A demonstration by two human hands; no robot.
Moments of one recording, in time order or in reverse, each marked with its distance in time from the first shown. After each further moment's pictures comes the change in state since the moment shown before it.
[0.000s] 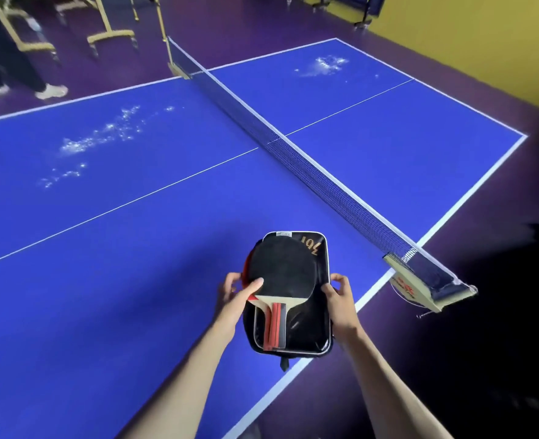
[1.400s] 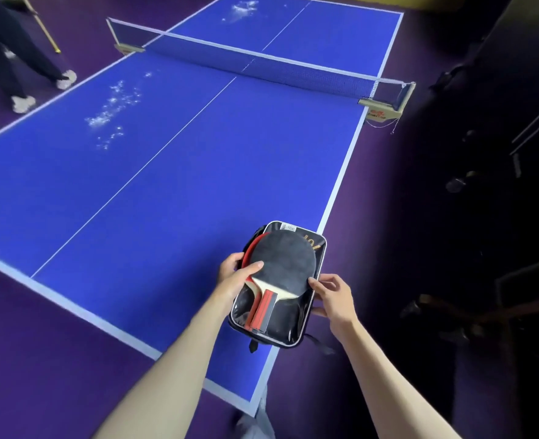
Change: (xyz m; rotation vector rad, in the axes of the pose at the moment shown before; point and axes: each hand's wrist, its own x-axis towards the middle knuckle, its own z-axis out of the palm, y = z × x) left_hand -0.278 -0.179 -0.522 0.337 -0.393 0.033; right_hand -0.575 0.346 0.328 0.188 0.407 0.102
